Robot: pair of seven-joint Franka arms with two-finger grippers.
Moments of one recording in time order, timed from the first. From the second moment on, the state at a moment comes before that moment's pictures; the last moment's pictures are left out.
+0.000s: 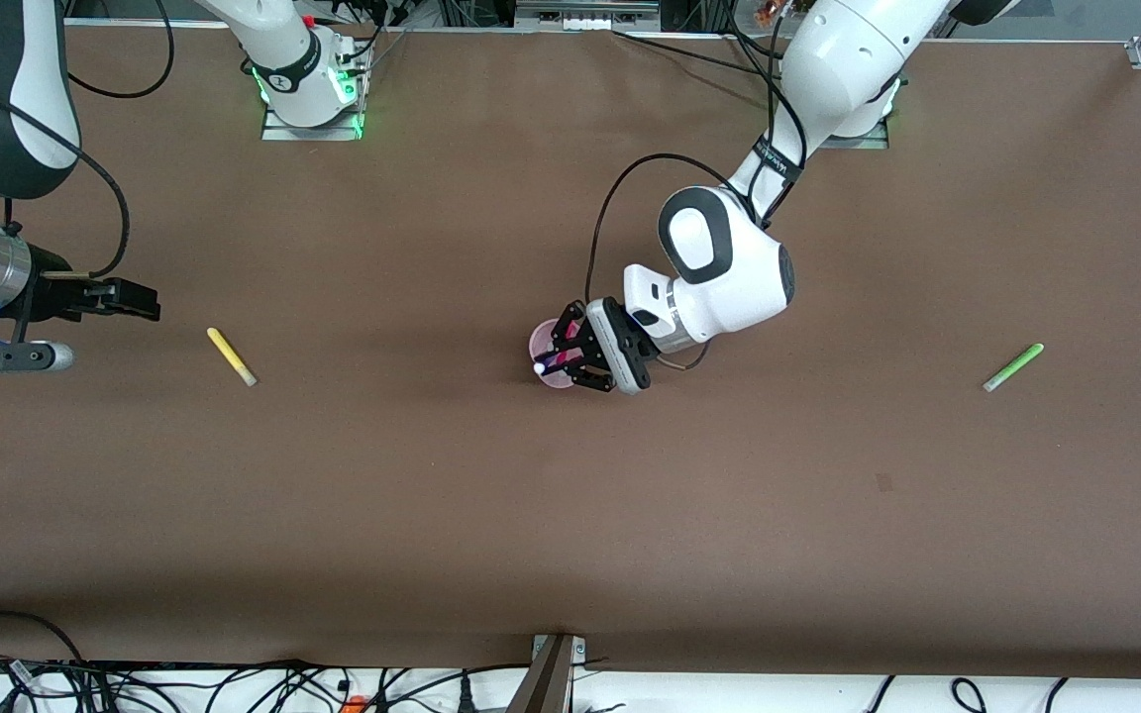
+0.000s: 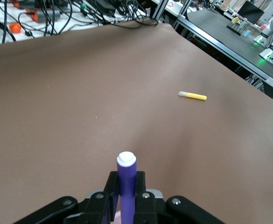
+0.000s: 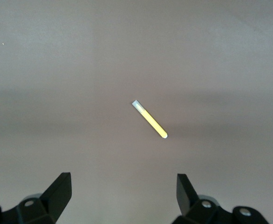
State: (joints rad) left arm -0.41 0.65 -0.29 -1.66 -1.37 2.66 1.44; right arm 0.20 0.23 -0.23 -1.56 0.02 1.64 -0.04
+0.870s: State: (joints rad) left arm -0.43 0.56 -0.26 -1.71 -1.37 2.69 1.38; right arm 0.20 0.23 -0.23 -1.57 0.02 1.65 -0.04
